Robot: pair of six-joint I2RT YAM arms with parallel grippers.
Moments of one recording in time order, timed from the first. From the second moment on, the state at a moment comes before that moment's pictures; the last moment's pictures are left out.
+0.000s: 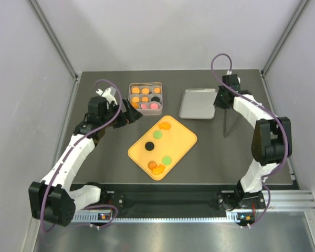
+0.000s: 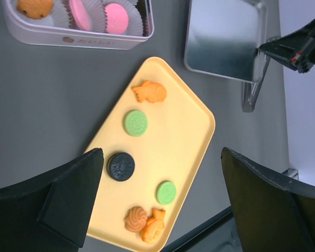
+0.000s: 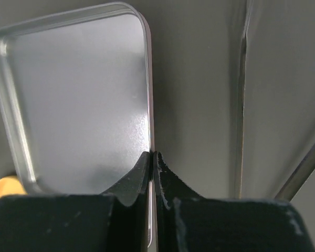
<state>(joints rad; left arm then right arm) -0.22 1.12 0.90 -0.31 0.35 -0.58 0.15 1.78 1.31 -0.41 0.09 0.45</state>
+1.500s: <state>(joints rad) -0.30 1.68 1.24 -0.05 0.50 -0.71 0.43 1.60 1.38 -0.42 -0.18 0.50</state>
